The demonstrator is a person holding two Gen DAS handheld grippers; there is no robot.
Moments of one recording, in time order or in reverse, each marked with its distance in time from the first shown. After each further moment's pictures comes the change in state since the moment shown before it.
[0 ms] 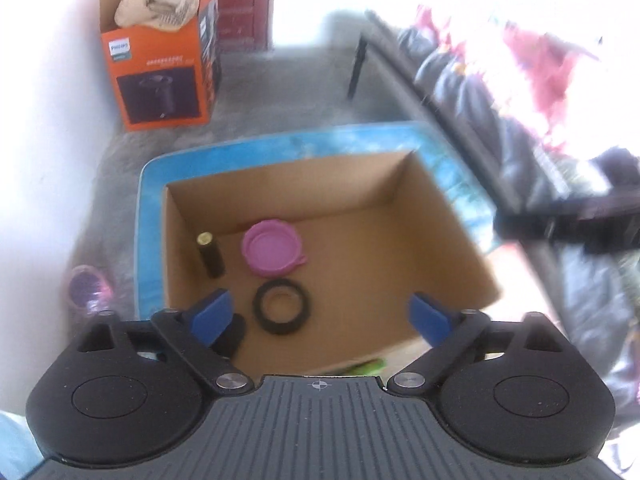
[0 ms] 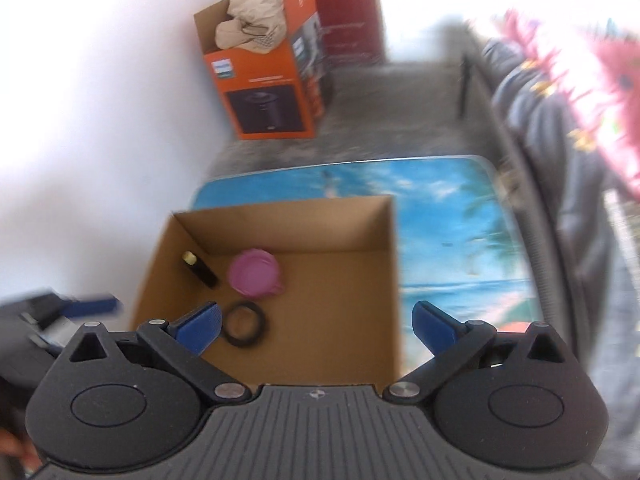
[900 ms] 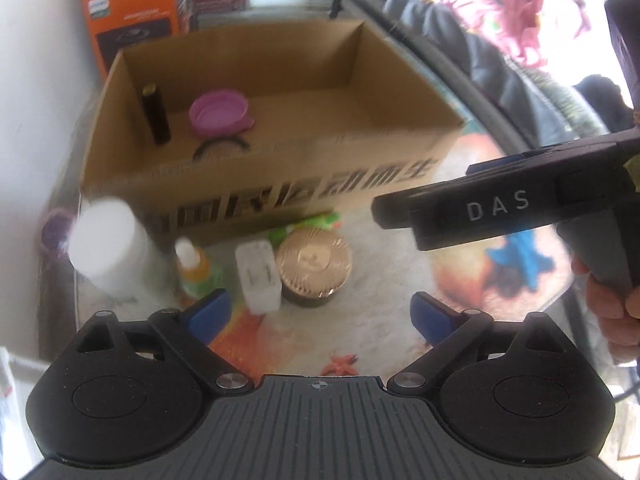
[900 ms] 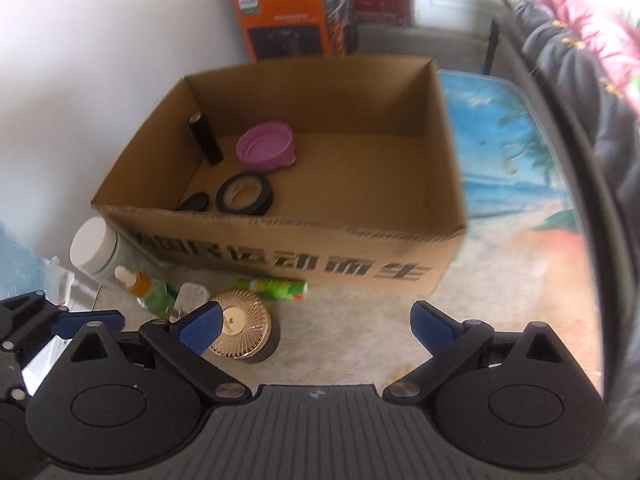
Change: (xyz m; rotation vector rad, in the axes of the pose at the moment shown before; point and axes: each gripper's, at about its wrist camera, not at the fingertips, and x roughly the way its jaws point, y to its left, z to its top) left arm 0.041 -0.036 -0.125 0.034 0.130 -0.005; right arm 0.064 0.014 -0.115 -0.085 0.125 0.064
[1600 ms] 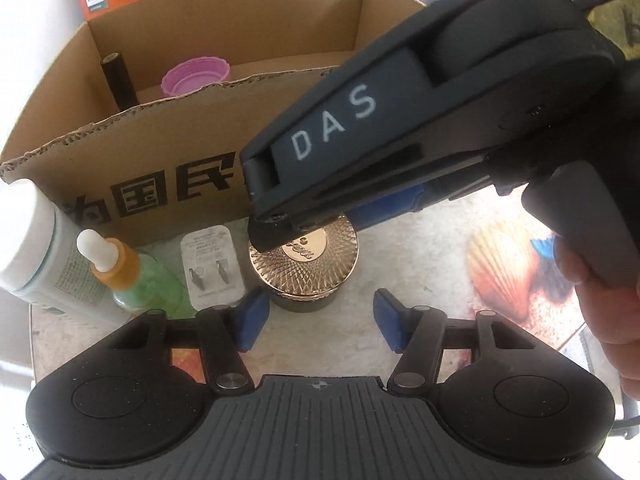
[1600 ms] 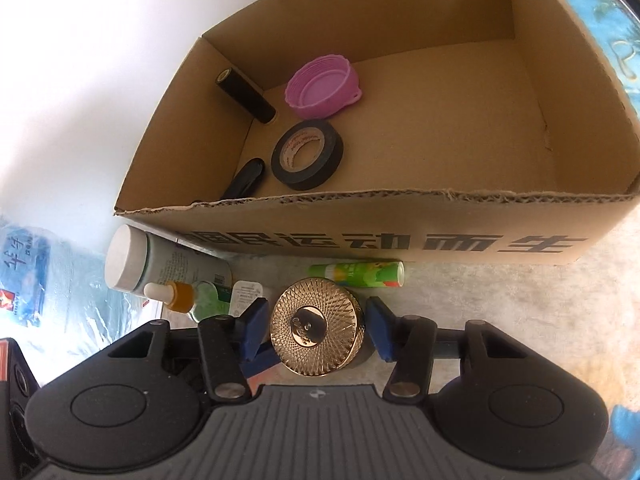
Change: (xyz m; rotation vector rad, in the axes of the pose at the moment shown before) left arm 0.061 -0.016 -0.006 0.025 0.010 0.052; right arm 0.072 -0.011 0.012 0.152 0.176 0.333
